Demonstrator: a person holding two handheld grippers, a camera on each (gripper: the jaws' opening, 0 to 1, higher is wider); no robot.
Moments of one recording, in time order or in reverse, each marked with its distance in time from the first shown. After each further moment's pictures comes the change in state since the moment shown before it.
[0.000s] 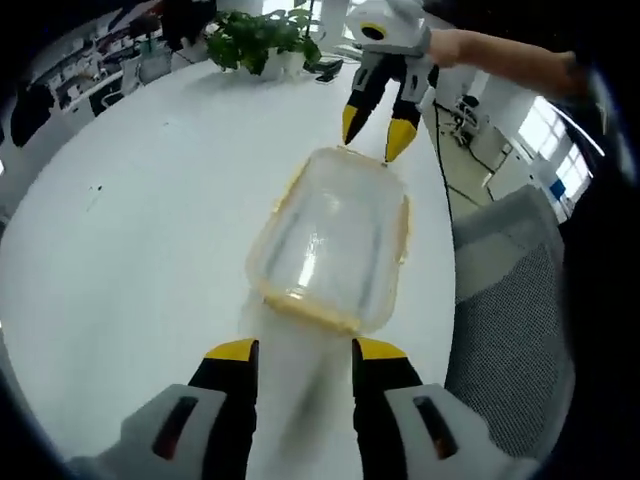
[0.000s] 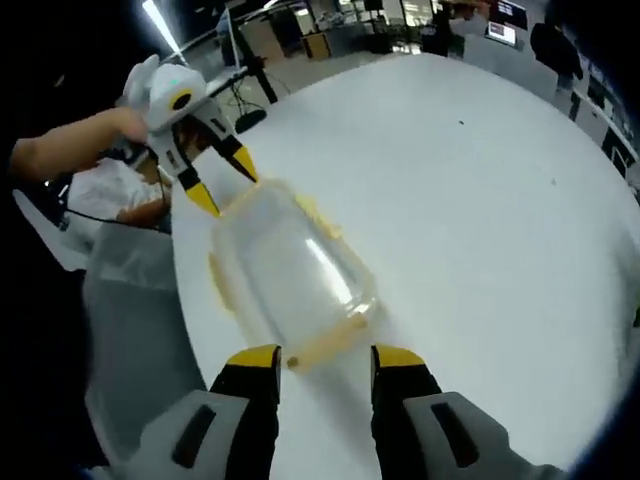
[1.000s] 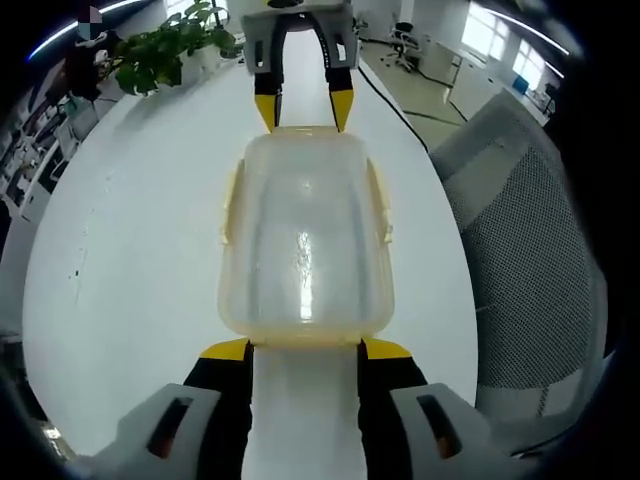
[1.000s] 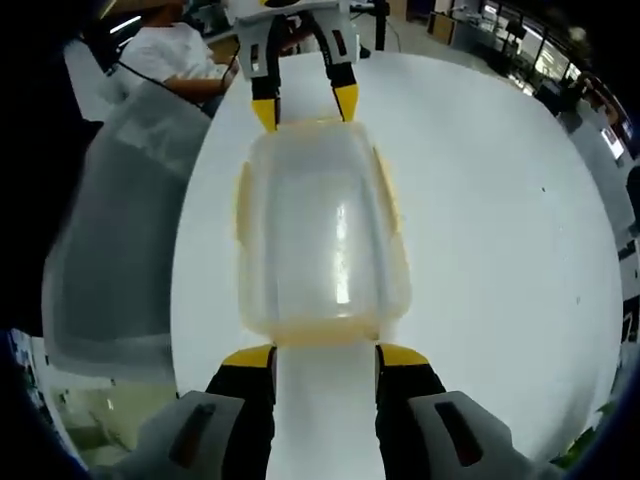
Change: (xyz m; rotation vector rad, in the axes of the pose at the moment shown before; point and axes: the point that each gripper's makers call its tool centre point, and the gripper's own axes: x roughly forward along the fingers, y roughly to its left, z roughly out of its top) left arm 0.019 -0.007 0.007 0.467 0.157 -0.025; right arm 0.015 -0.002 -0.013 -0.549 0.255 0.030
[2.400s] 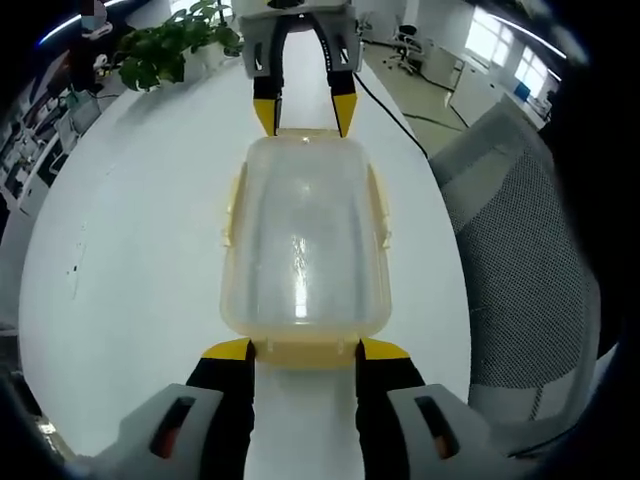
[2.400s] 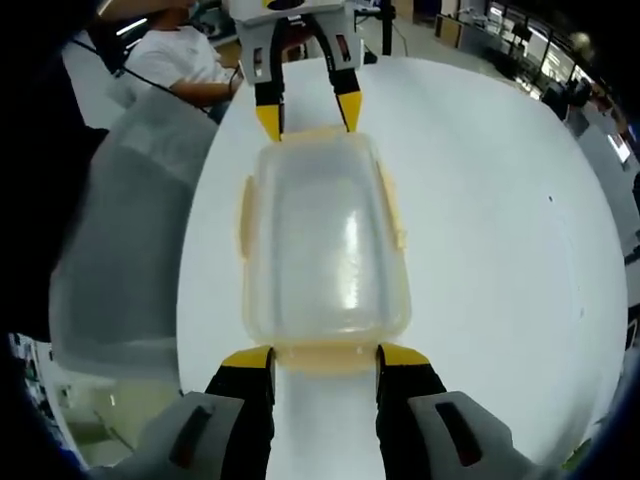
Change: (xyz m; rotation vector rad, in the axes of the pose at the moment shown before) left arm -0.004 -0.001 0.001 -0.022 0.006 -0.017; right arm 0.000 0.002 0.013 -0.026 -0.017 0.041
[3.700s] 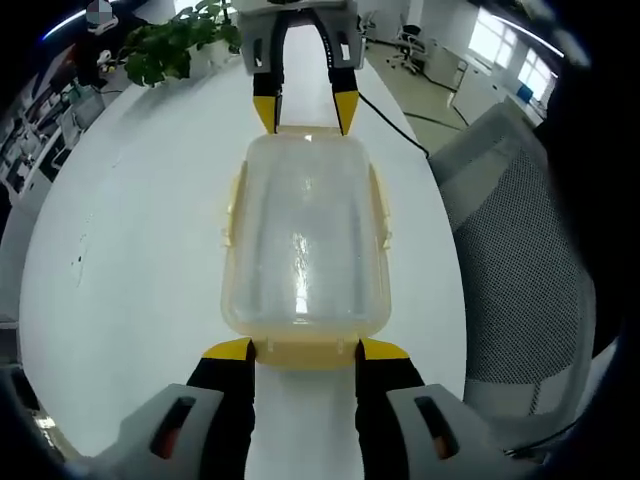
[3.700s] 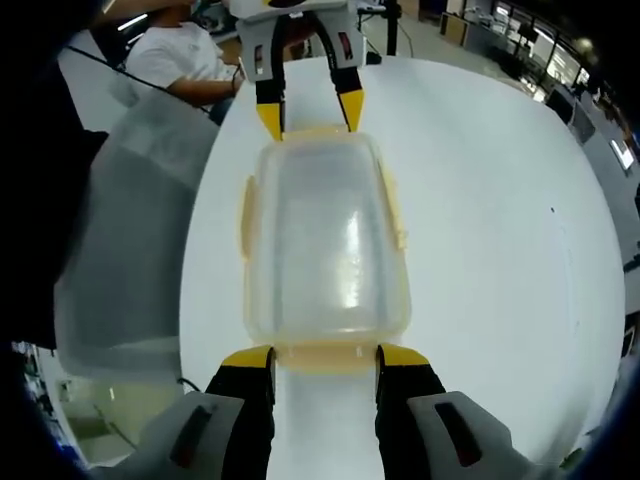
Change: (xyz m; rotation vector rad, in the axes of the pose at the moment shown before) left arm -0.010 0.000 -0.006 -0.019 0.008 0.001; right arm -0.004 -0.001 0.011 -0.018 0.028 0.002
